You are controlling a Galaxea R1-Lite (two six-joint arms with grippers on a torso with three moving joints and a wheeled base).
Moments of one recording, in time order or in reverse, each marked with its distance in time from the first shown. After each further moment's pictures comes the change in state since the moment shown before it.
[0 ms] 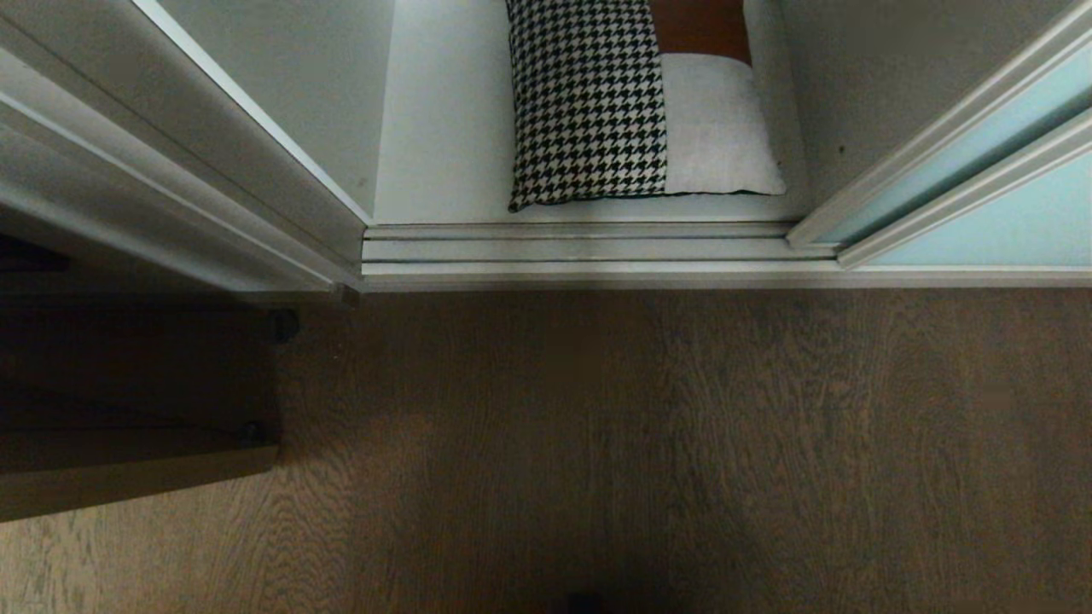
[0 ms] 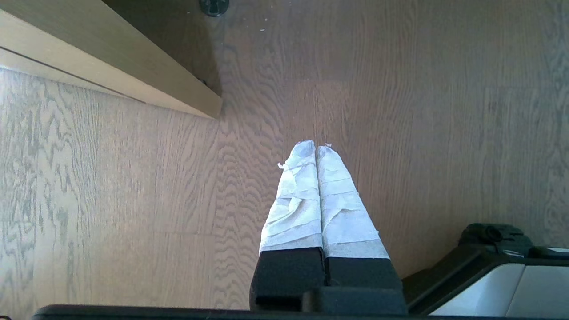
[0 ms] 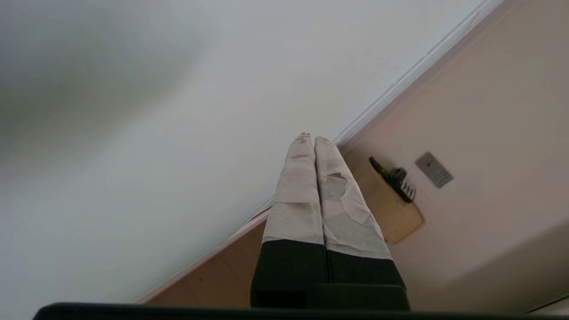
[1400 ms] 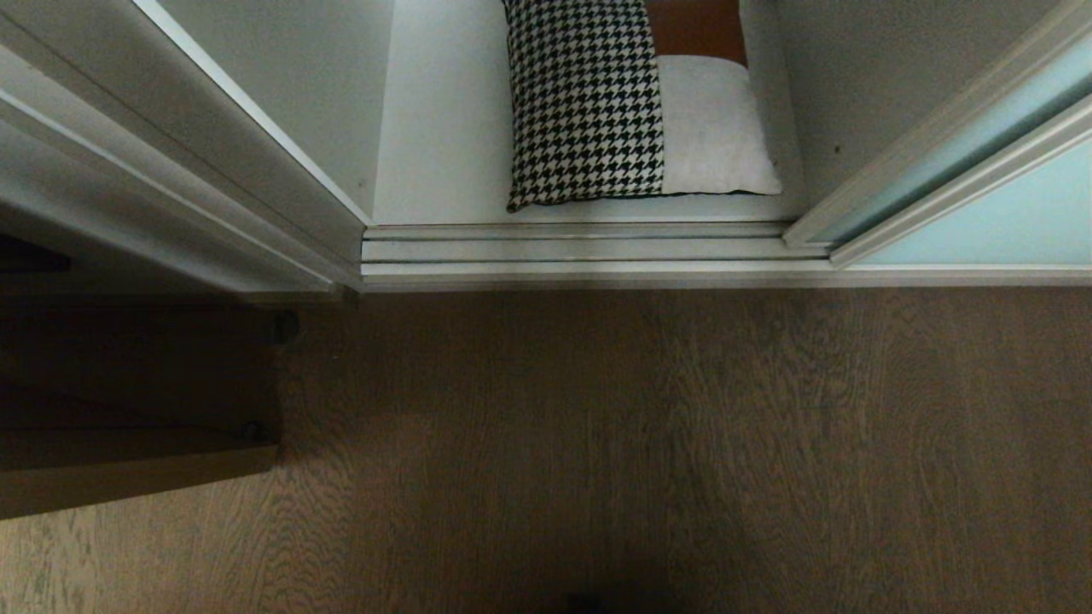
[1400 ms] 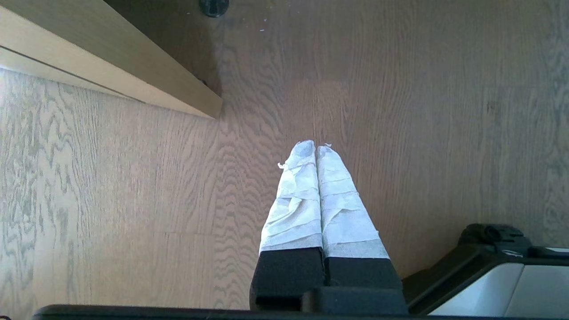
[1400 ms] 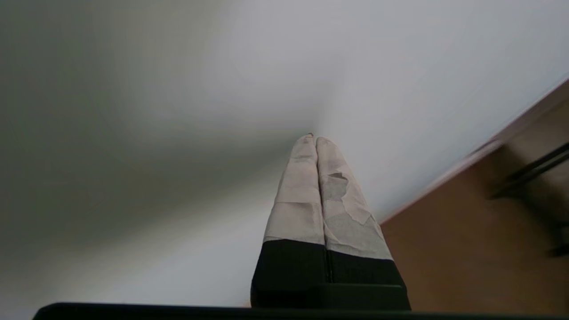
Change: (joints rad) left arm 0.000 0.000 0.000 0.000 0.000 0.000; right arm 0.194 0.280 -0.174 0.039 0.330 0.351
